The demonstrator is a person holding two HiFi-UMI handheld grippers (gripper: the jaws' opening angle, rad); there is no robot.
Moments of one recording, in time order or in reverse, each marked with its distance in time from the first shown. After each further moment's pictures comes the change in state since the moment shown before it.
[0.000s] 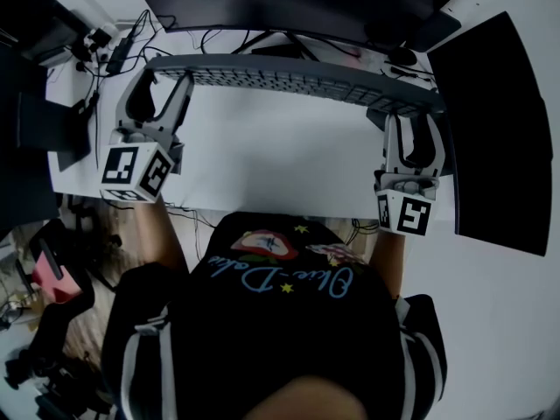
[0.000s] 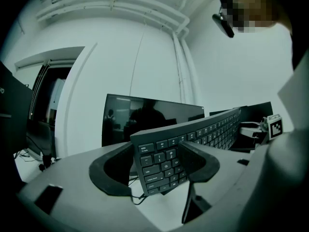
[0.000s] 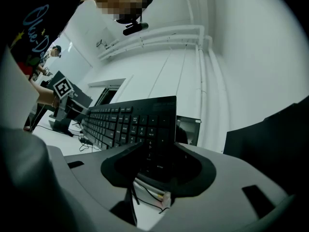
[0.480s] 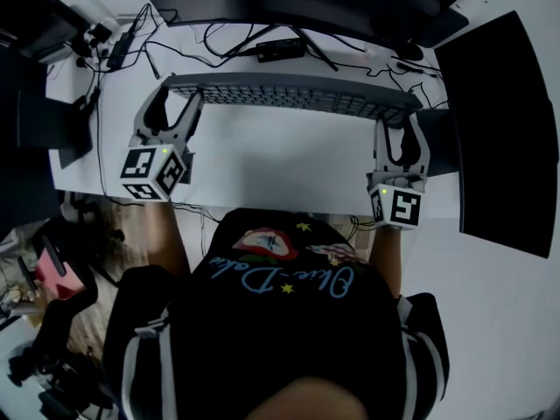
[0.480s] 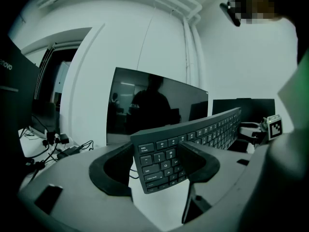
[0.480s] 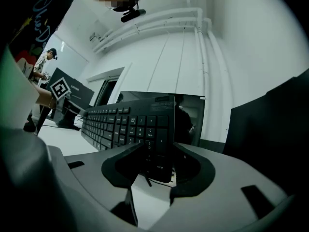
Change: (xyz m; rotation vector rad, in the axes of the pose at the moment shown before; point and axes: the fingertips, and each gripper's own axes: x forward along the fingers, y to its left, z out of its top) left arm -0.006 0.010 -0.081 -0.075 0.169 0.016; right arm -0.004 0.025 -0.063 0.069 0.168 0.039
